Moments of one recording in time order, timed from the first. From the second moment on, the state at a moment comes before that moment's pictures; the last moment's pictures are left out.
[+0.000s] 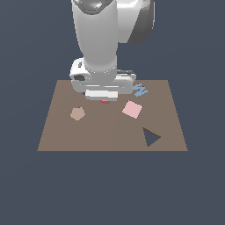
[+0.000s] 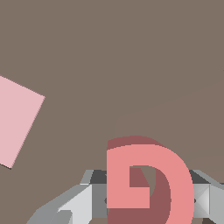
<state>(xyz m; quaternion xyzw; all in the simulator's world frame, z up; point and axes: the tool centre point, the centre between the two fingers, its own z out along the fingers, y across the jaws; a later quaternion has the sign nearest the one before) -0.054 -0.032 0.038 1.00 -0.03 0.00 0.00</state>
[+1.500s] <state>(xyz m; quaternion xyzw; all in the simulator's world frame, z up) -0.097 -0.101 0.030 0.99 -0.11 0.00 0.00</state>
